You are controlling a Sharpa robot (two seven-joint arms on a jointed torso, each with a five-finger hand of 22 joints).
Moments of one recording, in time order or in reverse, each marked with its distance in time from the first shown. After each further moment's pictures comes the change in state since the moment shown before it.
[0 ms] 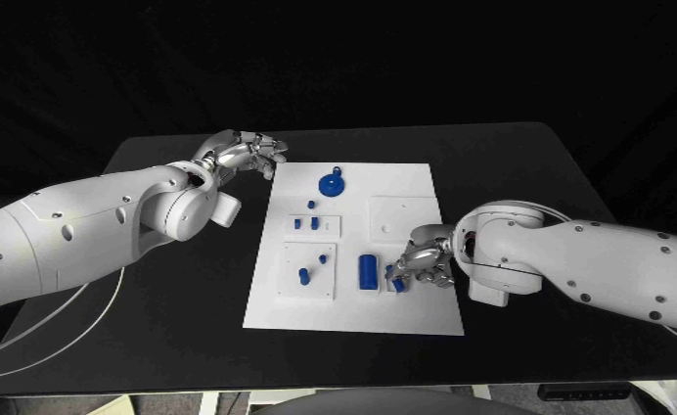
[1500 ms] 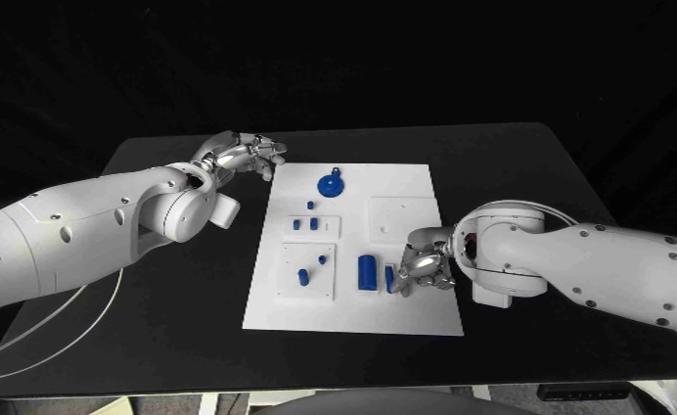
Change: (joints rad) left arm 0.000 0.000 0.000 0.000 -0.004 0.001 -0.007; left_hand 0.000 0.000 0.000 0.000 0.000 0.000 -0.001 0.000 -0.001 0.000 0.000 0.000 0.001 0.000 0.000 0.000 0.001 0.000 0.002 -0.002 0.000 0.001; right arm 0.000 -0.016 0.007 0.033 -0.068 0.049 0.028; right_hand 0.089 0.017 -0.023 -0.111 0.014 0.004 -0.002 -0.004 -0.008 0.006 0.002 -0.006 0.003 0.000 0.000 0.000 -0.008 0.000 0.006 -0.002 0.005 -0.004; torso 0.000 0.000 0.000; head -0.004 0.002
